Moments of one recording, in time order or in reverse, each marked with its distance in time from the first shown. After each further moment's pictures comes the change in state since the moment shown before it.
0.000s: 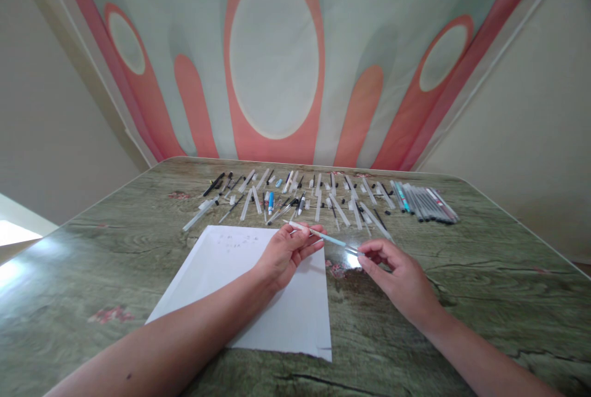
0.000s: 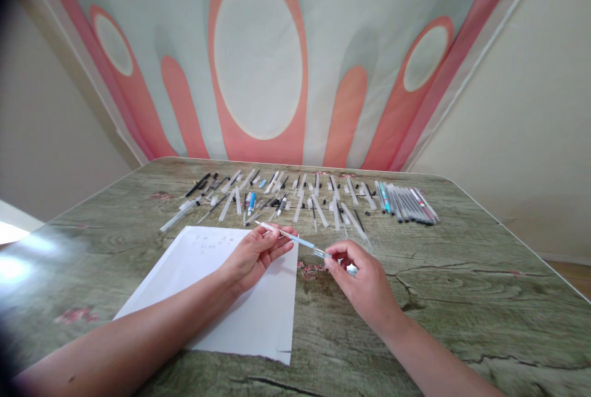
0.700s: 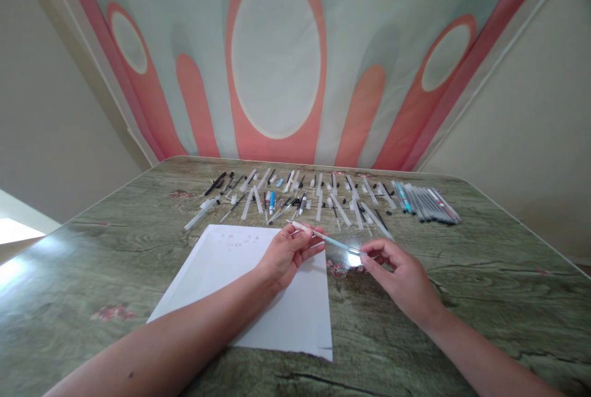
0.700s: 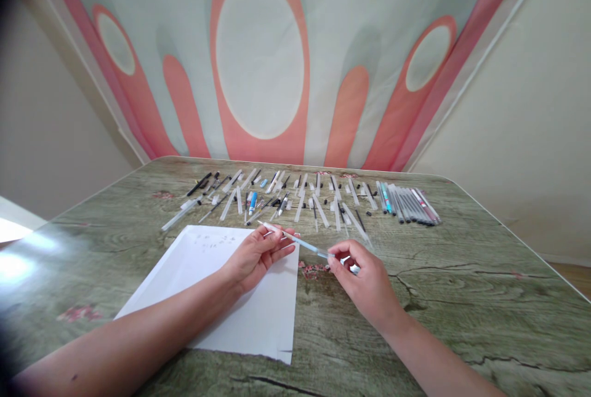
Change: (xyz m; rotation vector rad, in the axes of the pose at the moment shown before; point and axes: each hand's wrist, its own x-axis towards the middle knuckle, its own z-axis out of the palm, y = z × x) left_hand -0.001 -0.002 0.000 0.046 0.006 -0.002; right_hand 0.000 -0.001 -0.003 -0.012 -0.002 0.017
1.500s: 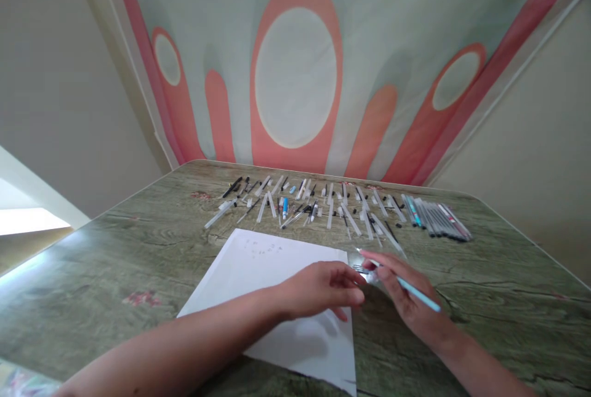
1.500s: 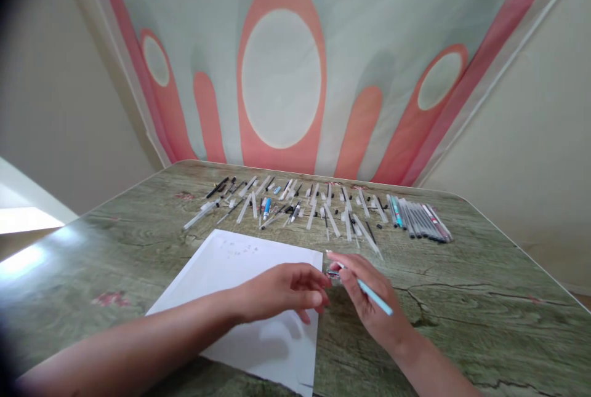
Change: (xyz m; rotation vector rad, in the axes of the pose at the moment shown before) left_hand -0.052 0.017 0.036 0.650 -0.475 -0.195; right_hand -0.009 -0.014 -0.003 -0.056 -0.117 -0.240
